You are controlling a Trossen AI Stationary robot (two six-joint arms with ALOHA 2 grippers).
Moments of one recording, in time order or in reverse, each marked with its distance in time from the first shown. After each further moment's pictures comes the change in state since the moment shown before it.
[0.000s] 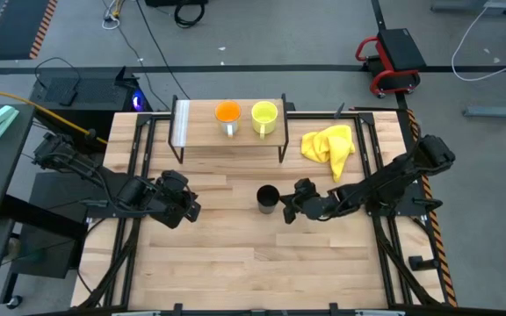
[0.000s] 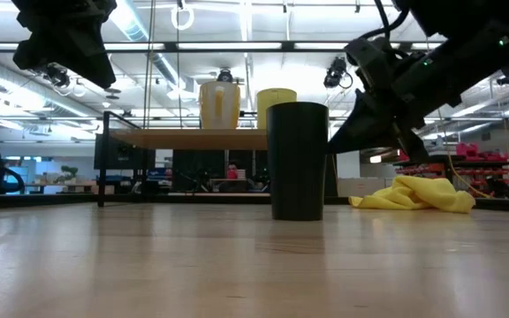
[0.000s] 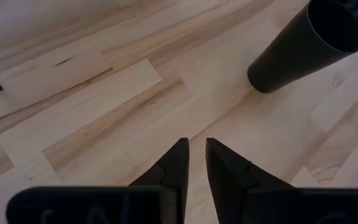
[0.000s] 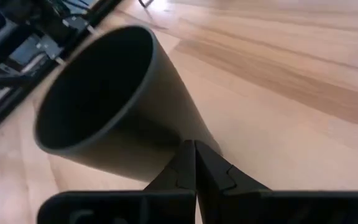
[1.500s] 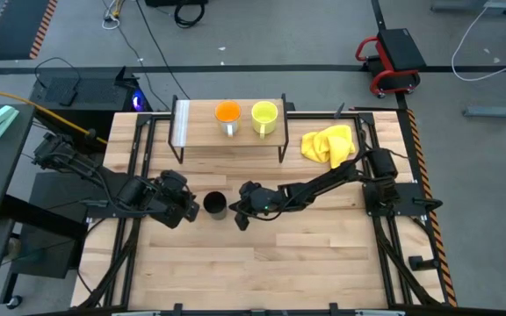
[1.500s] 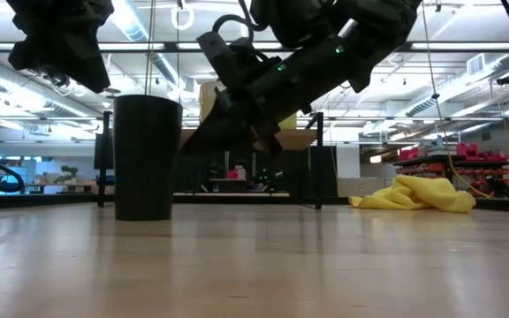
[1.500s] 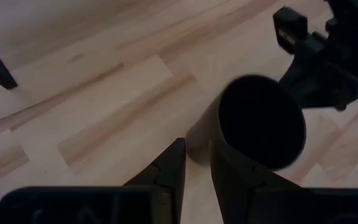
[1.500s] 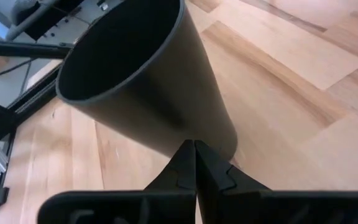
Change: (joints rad) left arm 0.000 0.000 0.000 -0.044 0.010 -0.011; right arm -0.167 0.502 0.593 0.051 -0.396 -0.302
